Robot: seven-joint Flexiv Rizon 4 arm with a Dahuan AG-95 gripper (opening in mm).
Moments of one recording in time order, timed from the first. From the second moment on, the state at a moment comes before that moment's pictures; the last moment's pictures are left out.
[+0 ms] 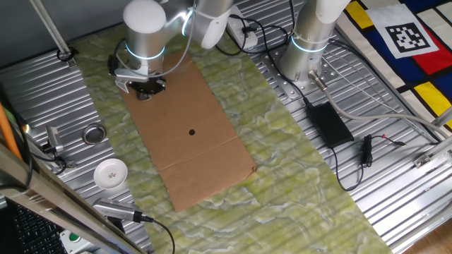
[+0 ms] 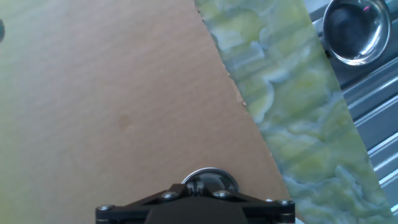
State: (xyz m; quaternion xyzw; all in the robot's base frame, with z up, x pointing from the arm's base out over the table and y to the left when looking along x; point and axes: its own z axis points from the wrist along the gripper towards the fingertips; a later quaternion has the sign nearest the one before) arm 0.560 -0.128 0.017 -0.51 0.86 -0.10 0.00
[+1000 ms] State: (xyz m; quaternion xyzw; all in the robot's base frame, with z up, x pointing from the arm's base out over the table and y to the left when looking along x) arm 0.554 -0.103 0.016 -0.47 0.88 -0.08 0.03
